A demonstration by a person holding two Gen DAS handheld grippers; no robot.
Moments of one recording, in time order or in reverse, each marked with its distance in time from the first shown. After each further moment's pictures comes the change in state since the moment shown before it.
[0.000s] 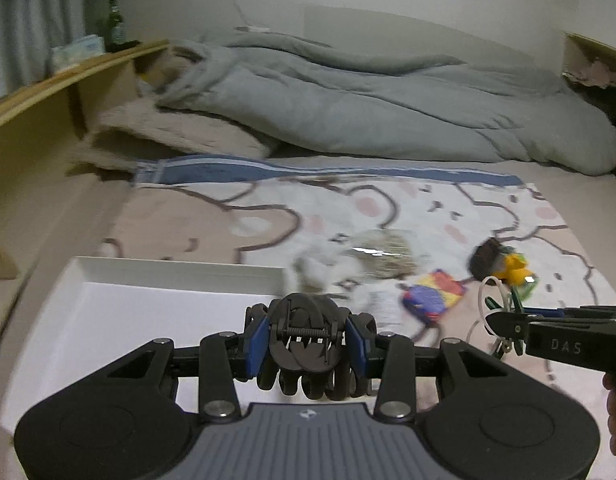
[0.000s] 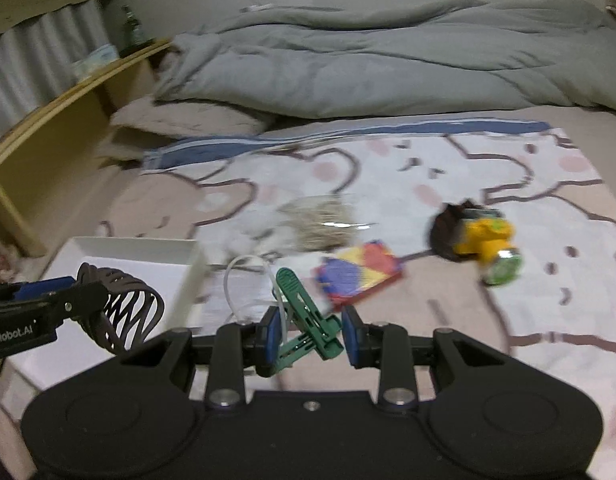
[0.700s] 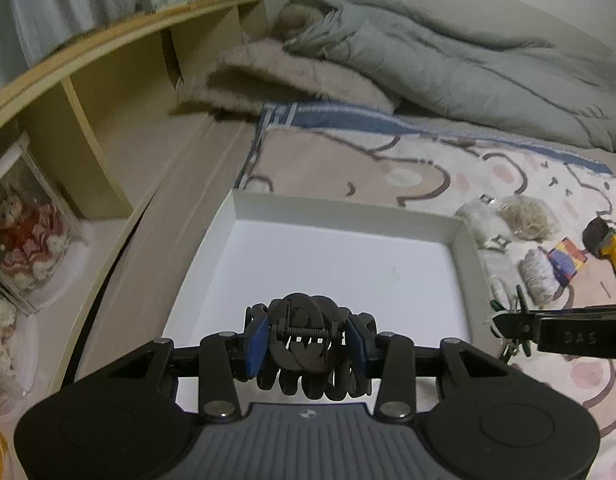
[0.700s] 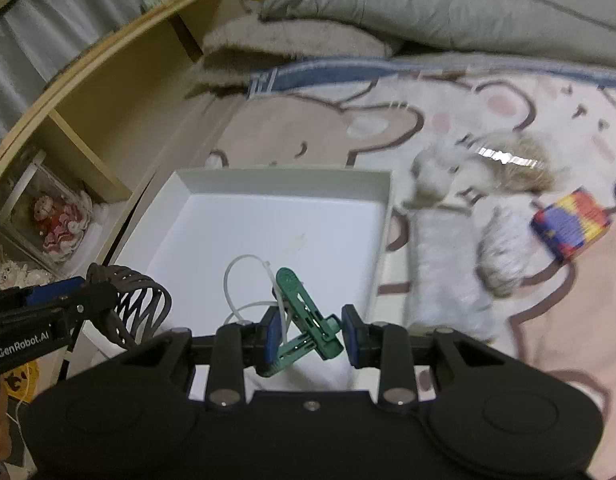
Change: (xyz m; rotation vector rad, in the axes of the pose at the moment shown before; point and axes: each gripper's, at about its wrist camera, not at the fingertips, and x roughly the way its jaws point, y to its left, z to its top) left arm -0.012 0.163 -0.026 -0.066 0.143 0.166; right arm 0.070 0.160 -0.016 -0.015 0.210 0.199
